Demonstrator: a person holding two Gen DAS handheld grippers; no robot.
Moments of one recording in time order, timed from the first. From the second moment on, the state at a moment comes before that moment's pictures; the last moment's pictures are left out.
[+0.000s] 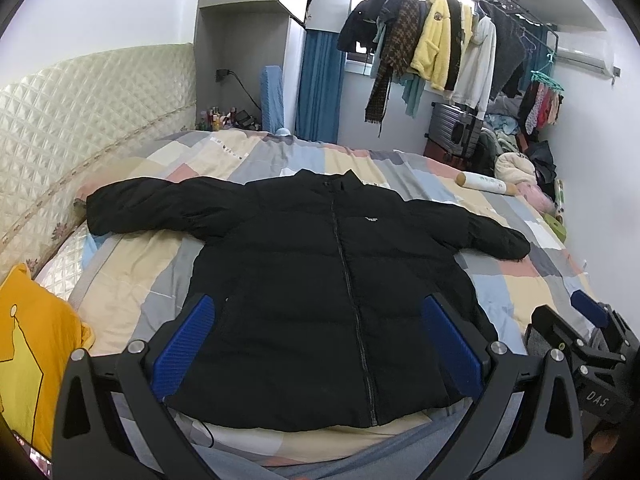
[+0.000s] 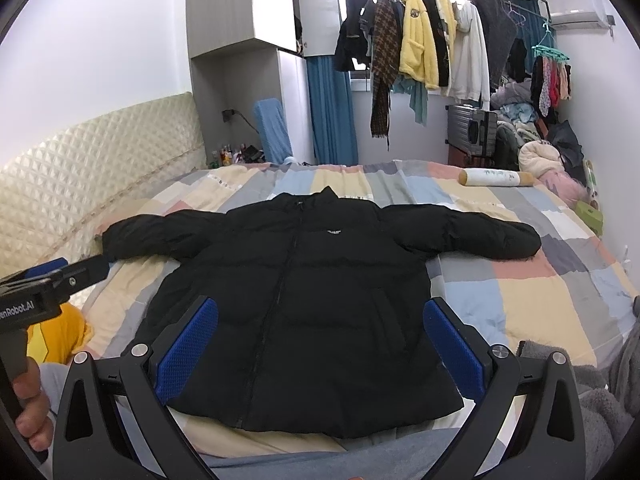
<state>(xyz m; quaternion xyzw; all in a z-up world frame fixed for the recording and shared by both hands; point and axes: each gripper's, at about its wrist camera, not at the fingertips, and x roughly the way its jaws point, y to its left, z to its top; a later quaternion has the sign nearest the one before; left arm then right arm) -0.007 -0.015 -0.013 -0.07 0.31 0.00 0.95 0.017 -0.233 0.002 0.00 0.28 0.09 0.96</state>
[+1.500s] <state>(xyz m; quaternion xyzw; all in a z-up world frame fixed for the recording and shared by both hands) 0.038 -0.006 0.004 -0.03 0.31 0.02 0.95 0.052 -0.255 0.004 0.01 0.28 0.08 0.96</state>
